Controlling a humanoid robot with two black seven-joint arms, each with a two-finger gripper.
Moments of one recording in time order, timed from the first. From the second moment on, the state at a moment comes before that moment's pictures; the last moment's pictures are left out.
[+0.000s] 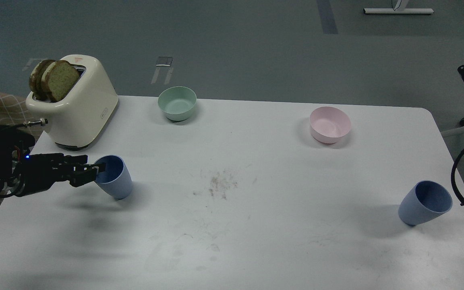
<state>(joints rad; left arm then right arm) -0.28 0.98 -0.87 -1.28 1.93 -0.29 -0.44 0.52 -0.39 1.67 0.90 -0.50 0.49 0.04</state>
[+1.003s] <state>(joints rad) -0.87 0.67 -0.68 -1.48 2.00 -0.49 -0.41 0.42 -0.41 1.76 0.90 -0.50 0.49 0.04</state>
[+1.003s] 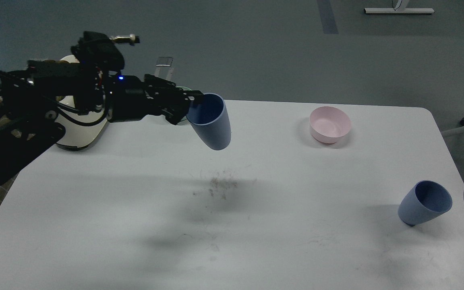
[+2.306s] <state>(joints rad) -0.76 0.43 -0.59 -1.27 2.18 -0.49 -0.36 0.38 -0.42 1.78 0.92 -0.50 0.49 0.04</state>
